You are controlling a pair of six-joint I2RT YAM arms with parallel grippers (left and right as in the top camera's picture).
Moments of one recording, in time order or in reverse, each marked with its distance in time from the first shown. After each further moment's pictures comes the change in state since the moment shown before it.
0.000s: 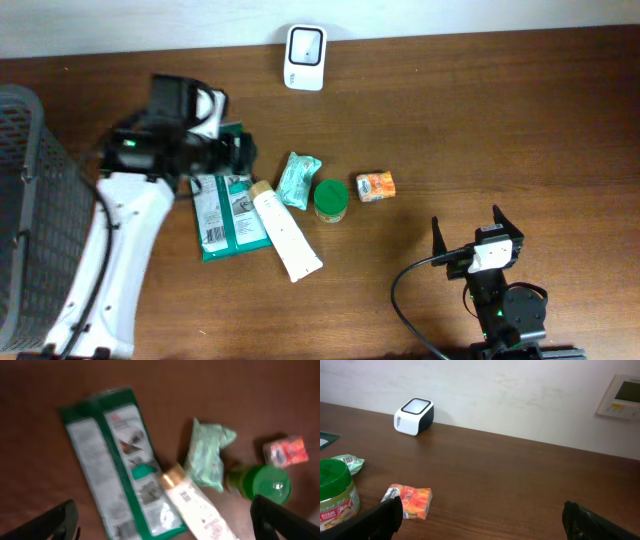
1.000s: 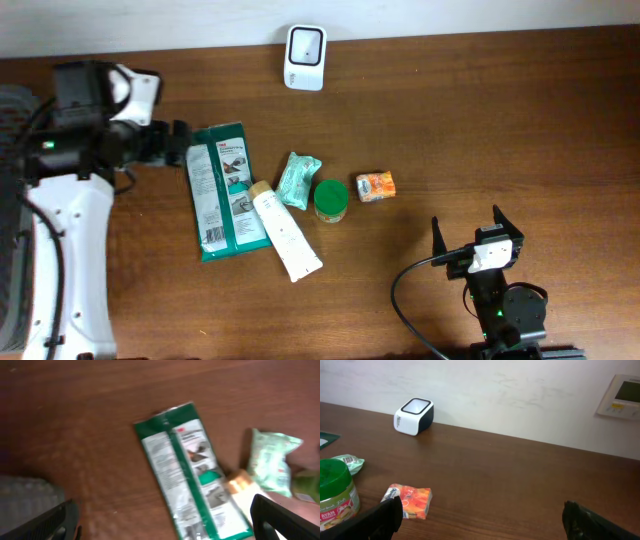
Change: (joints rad) left arm 0.260 -0.005 0.090 -0.028 -0.004 0.290; right arm 0.000 0.000 0.000 0.000 0.000 0.000
